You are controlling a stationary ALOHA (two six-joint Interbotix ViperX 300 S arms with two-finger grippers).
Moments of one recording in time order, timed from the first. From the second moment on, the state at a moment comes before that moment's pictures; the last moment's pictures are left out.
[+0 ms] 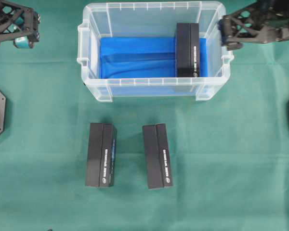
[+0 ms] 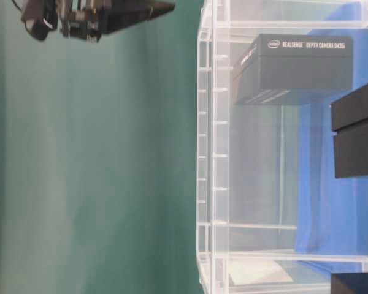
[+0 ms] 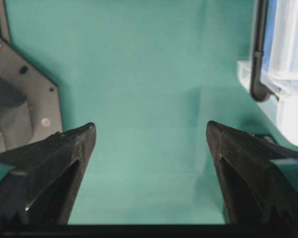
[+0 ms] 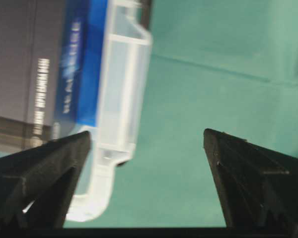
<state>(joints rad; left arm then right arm) 0.28 -0.46 0.32 0.18 1.58 -1.29 -0.30 -0.28 0.33 -0.21 1.28 1.29</state>
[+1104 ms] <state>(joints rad) 0.29 -0.48 0.33 0.19 1.53 -1.21 -0.26 0.02 0.05 -0.20 1.25 1.29</state>
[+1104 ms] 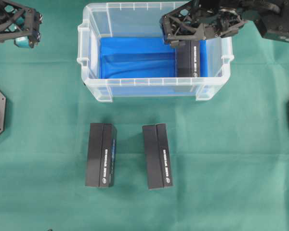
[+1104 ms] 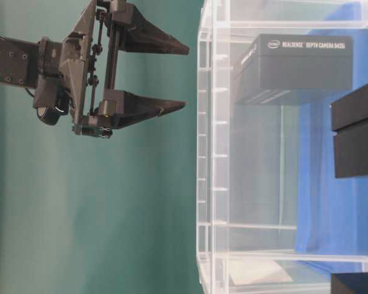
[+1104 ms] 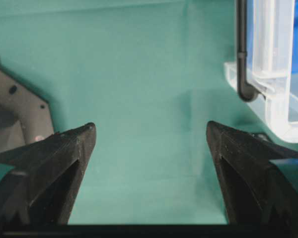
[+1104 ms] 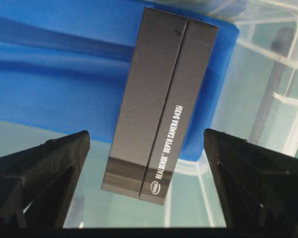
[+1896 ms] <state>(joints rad) 0.29 -0.49 0.35 0.18 1.53 -1.21 -0.26 0.02 0.05 -0.20 1.25 1.31</state>
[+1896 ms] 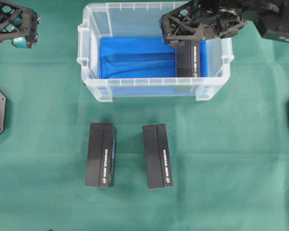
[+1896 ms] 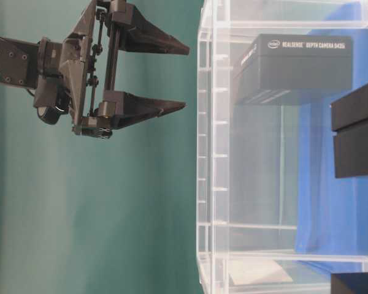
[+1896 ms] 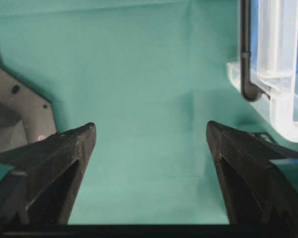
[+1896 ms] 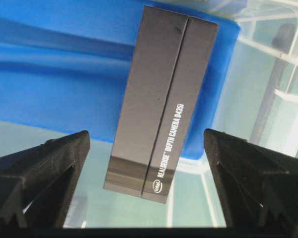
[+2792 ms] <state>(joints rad) 0.29 -0.49 0.35 0.18 1.53 -1.21 -0.26 0.02 0.05 -0.20 1.26 1.31</state>
